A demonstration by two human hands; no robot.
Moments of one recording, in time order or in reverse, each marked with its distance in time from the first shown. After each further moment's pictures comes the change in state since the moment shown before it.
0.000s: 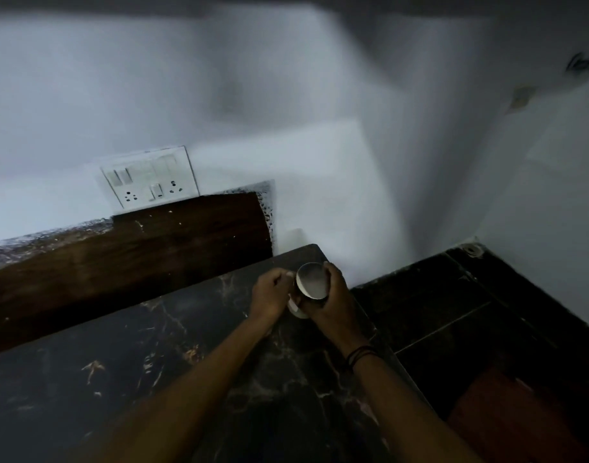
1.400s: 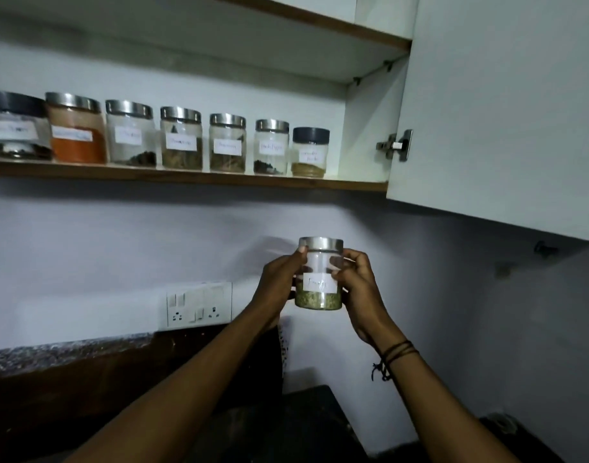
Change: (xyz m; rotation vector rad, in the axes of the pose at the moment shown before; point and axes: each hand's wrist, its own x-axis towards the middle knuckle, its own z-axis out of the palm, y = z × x) left_hand -0.033 0.266 -0.124 -0.407 0.012 0.383; right_hand 0.061 -0.304 -0.099 0.588 -0.164 -0.293
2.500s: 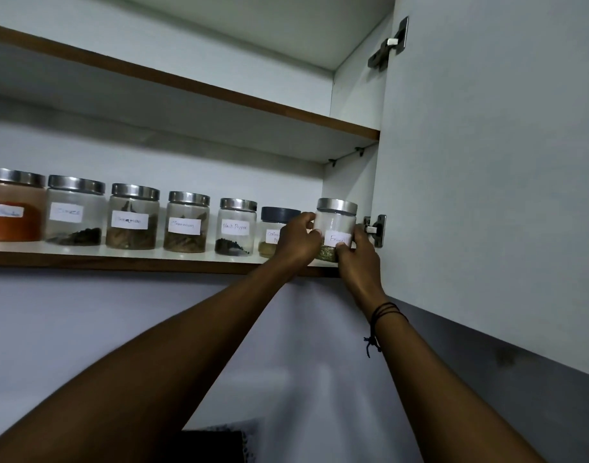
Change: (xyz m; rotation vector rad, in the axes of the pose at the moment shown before) left_hand 0.168 0.160 0.102 0.458 0.119 0.441; right_hand 0.187 -0.124 -0.034 -0.614 0.321 -0.406
